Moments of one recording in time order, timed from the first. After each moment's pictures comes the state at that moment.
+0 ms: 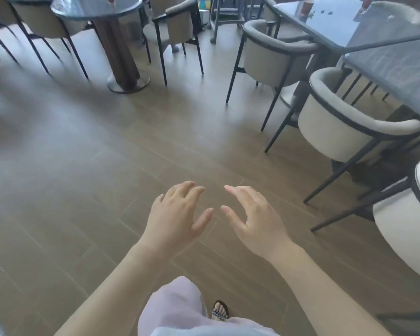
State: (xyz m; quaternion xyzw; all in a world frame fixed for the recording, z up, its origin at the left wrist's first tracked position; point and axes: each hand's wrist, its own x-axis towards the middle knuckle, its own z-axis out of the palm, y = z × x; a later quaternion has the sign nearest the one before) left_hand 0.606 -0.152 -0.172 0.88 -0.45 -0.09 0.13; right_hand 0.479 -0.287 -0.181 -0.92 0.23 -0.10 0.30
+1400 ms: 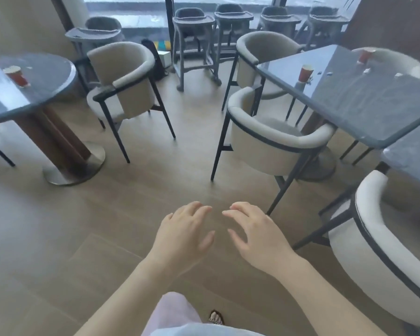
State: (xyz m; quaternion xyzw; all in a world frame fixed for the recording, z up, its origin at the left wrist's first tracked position) left_hand 1.240 -0.754 -0.183 0.81 -0.57 -0.11 0.12; right_hand 1.089 -0.870 -0.192 -0.94 0.26 -0.09 0.20
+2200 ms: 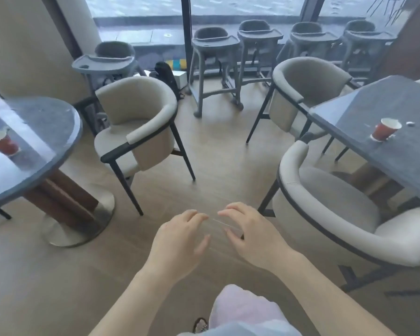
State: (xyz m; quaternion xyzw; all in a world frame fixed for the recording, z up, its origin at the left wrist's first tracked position) left_hand 1.654 -1.014 -0.176 0.82 -0.54 -0.11 0.15; right_hand 1.519 -1.145 -0.186 -0.93 0.22 -0.11 0.27
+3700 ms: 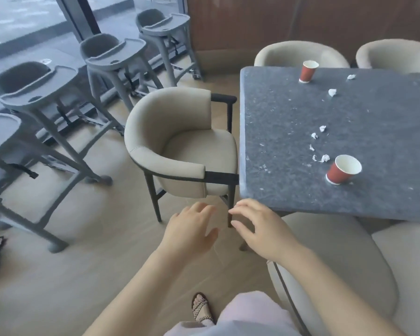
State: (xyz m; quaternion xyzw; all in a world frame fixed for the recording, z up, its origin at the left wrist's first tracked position) left_hand 1.890 -1.871 -0.199 0.47 -0.86 -0.18 0.01; right_hand 1.707 -1.820 -0.215 -0.69 0.64 -0.23 0.24
